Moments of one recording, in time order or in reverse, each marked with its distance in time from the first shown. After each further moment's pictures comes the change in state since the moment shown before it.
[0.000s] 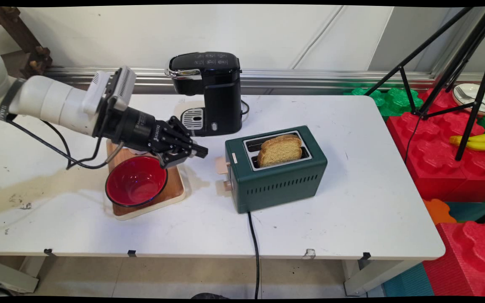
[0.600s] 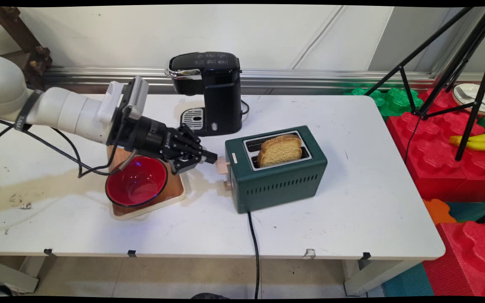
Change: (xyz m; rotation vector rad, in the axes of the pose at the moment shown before) arm -0.008 0.003 0.025 -0.004 0.019 -0.020
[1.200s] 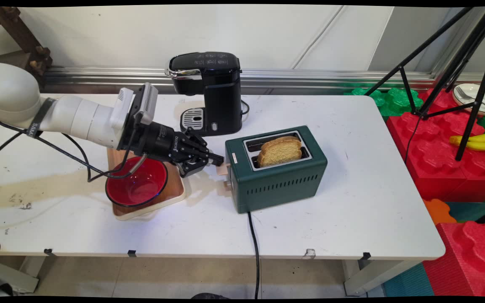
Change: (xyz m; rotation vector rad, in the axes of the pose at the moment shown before) arm -0.008 -0.001 0.019 0.011 0.009 -0.017
